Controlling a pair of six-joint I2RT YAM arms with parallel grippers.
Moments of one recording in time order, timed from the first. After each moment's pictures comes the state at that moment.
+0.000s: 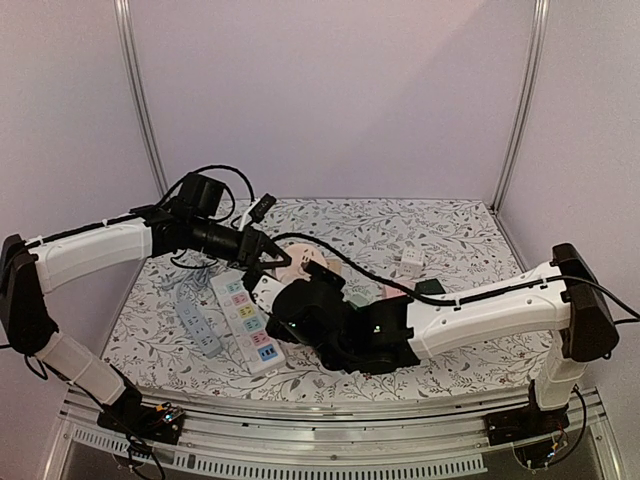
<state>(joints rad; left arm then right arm) -0.56 1.47 1.10 -0.34 0.75 -0.40 1.41 1.87 1.39 -0.03 0.88 -0.35</state>
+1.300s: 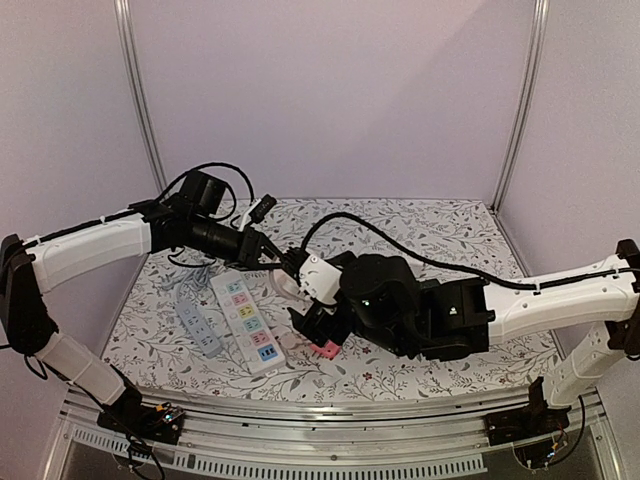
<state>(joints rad) -0.58 1.47 1.14 -0.44 0.69 -0.35 1.39 1.56 1.20 -0.07 0.61 -0.18</state>
